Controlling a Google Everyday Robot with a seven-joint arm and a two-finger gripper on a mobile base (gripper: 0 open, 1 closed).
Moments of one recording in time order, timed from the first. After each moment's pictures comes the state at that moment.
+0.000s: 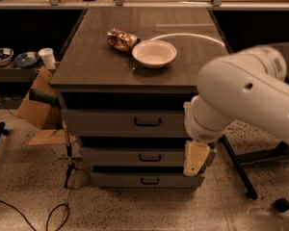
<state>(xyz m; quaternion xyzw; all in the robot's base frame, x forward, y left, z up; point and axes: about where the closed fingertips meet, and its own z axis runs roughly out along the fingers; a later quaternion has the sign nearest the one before) 0.459 -0.124 0.775 -0.66 0.74 -0.05 0.15</state>
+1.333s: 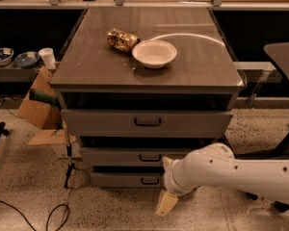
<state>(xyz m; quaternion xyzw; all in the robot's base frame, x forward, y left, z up) 0.433 -0.060 0.535 -0.62 0.75 0.10 0.20</state>
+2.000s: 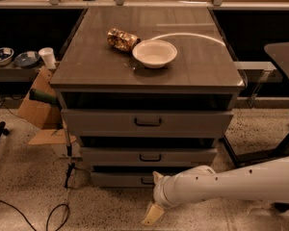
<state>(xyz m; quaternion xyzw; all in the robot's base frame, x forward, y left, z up) 0.428 -0.019 0.439 -0.58 0.76 0.16 0.24</state>
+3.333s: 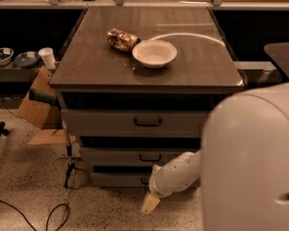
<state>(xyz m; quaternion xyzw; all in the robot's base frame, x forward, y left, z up) 0.466 -0.026 0.417 -0.58 0.79 0.10 0.19</state>
